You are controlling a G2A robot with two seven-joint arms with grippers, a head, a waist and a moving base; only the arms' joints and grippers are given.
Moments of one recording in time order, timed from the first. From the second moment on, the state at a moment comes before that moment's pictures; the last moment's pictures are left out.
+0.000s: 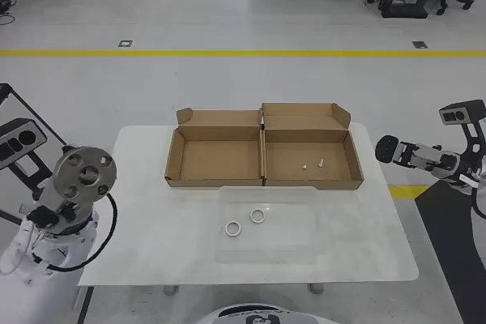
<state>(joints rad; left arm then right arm) 1.70 -0.87 -1.64 -2.19 -0.82 -0.97 -0.63 -1.42 -0.87 1.80 -1.55 0.76 -0.39 1.43</state>
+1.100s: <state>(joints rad) 1.74 -0.91 -1.77 -2.21 -0.67 -0.84 -0.58 -1.42 -0.87 1.80 -1.55 0.76 -0.39 1.43</state>
